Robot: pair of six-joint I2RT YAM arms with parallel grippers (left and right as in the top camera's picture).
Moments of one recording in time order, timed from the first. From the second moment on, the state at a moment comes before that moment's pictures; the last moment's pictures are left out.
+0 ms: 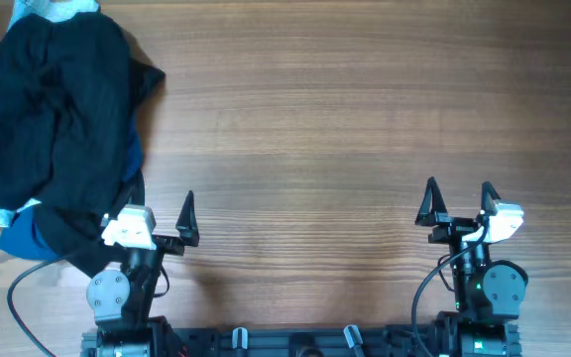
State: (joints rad) left arm 0.11 0.02 0.01 -0.05 0.26 -0.10; right arm -0.08 0.02 0.01 0.00 -0.06 0.21
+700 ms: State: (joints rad) left arm 0.11 0.02 0.01 -0.05 0.26 -0.10; right arm -0.08 0.02 0.01 0.00 -0.05 0.21
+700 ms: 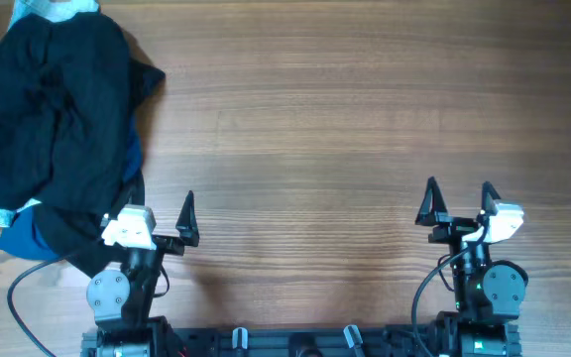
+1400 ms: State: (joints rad) left arm 0.11 0.23 0.31 -0.15 0.38 -0.19; right arm -0.08 0.20 0.21 0.25 -0.23 0.25
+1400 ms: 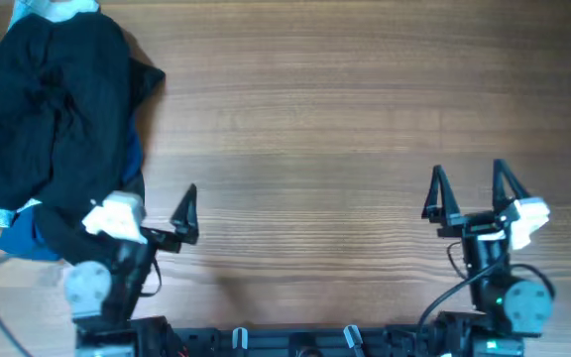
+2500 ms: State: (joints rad) left arm 0.11 1.38 1.68 -0.94 0.38 -0.07; right arm -0.08 1.64 1.45 -0.16 -1.01 0.31
